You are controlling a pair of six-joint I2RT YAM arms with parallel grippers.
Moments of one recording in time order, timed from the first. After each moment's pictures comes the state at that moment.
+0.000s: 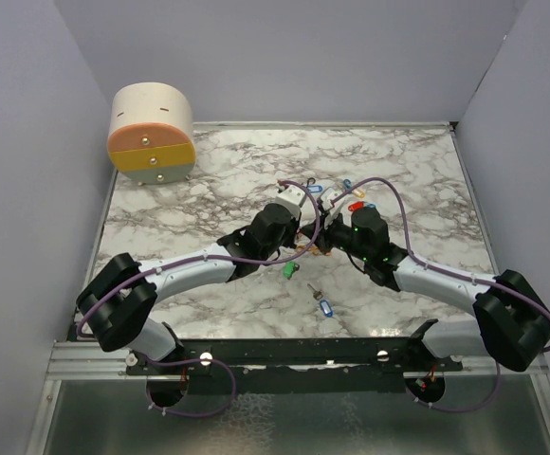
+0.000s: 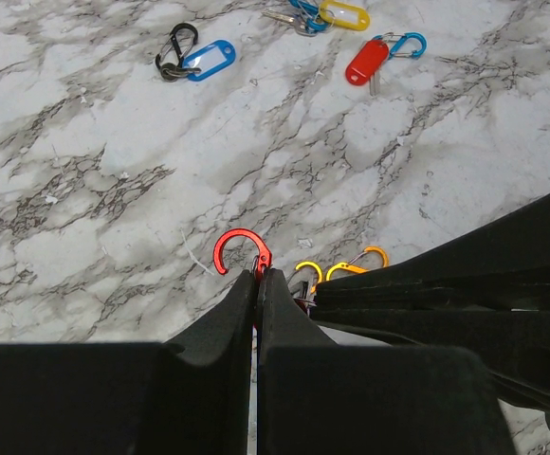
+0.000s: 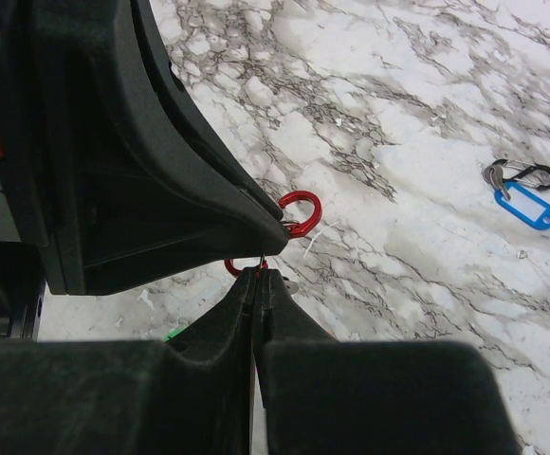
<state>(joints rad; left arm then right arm) -0.90 1.48 0.86 0.18 -0.27 -0.25 0.69 1.30 0.58 0.47 -0.21 -0.04</state>
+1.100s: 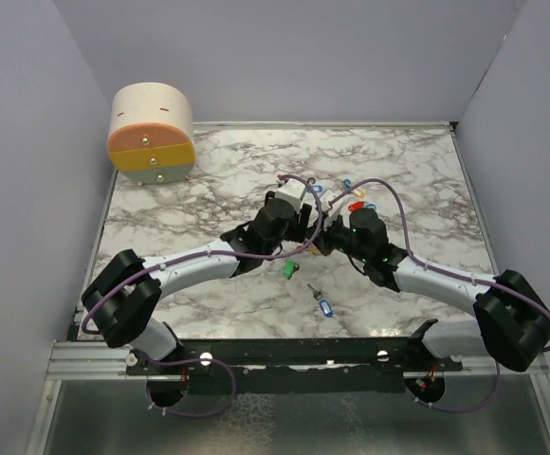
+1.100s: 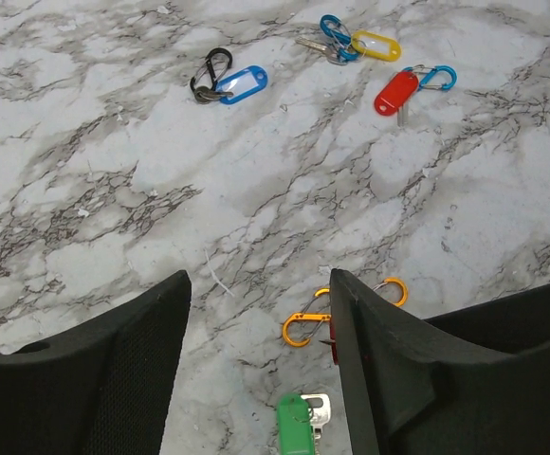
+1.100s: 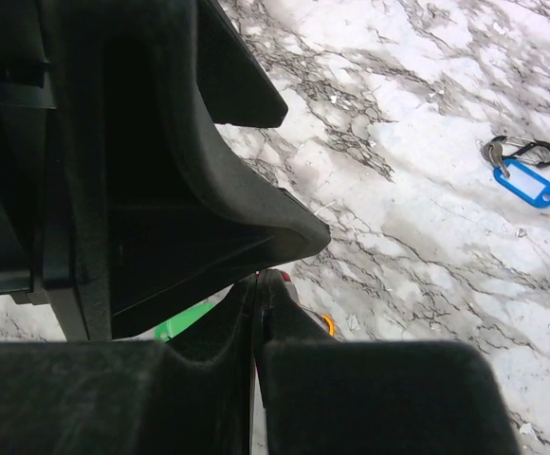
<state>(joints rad) -0.89 1.51 0.91 0.17 -0.34 -0.25 0.69 1.30 0.58 0.43 -0.18 -0.05</state>
